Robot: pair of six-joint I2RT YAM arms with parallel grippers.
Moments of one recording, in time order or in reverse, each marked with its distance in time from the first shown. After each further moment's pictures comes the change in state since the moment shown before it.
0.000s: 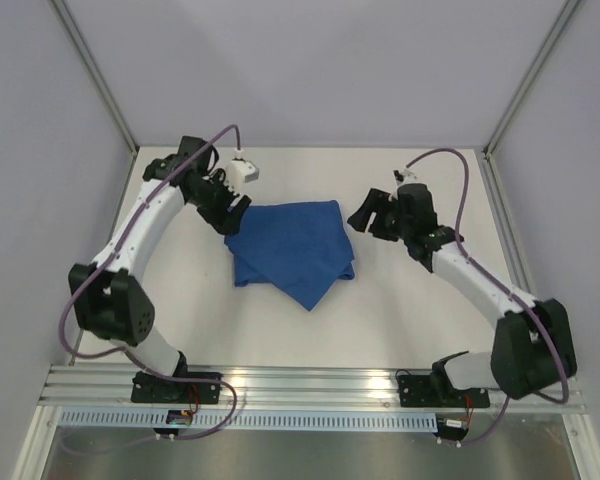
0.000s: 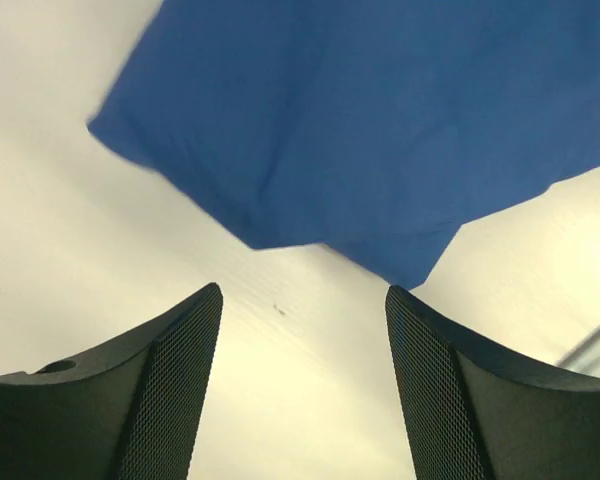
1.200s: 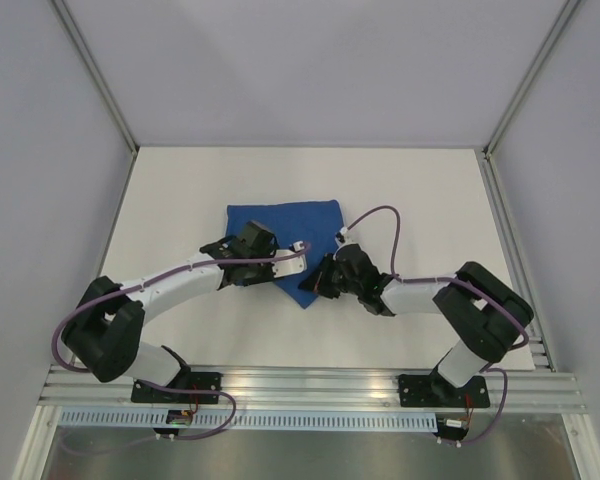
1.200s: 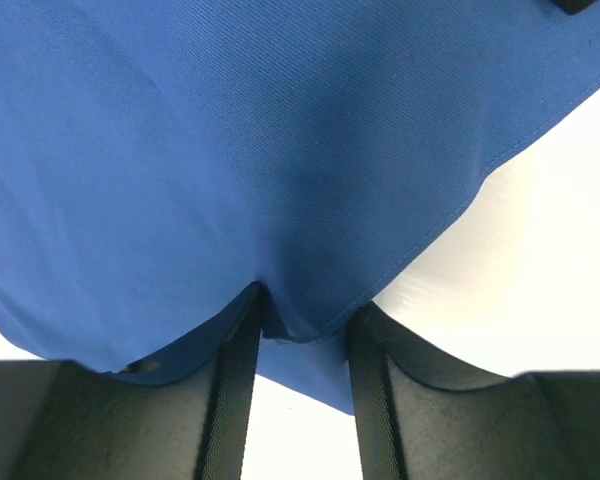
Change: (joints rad) left arm -0.490 -0.263 -0.737 0.652 -0.408 0.257; right arm 0.413 0.195 -0.335 0.546 -0.009 0.474
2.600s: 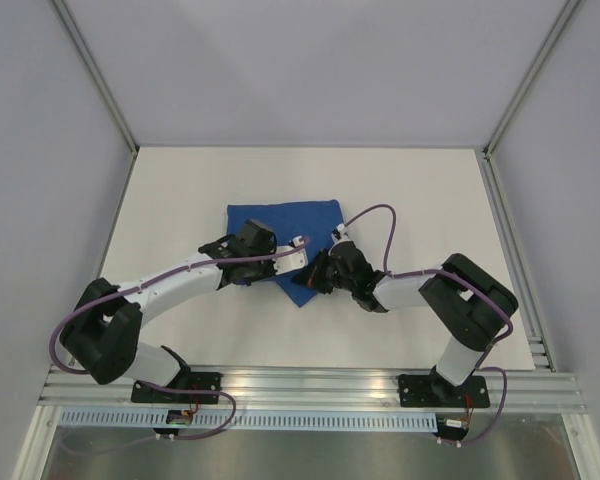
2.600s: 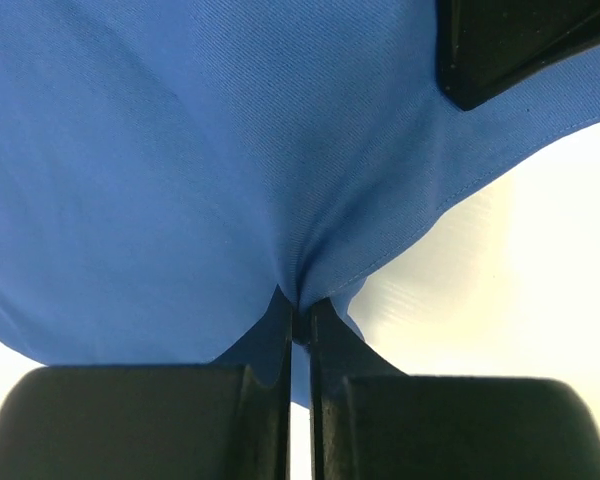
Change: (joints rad) left arm 0.001 -0.013 0.005 0.014 0.038 -0.068; right arm 0.000 0.092 0.045 0.099 0.009 0.069
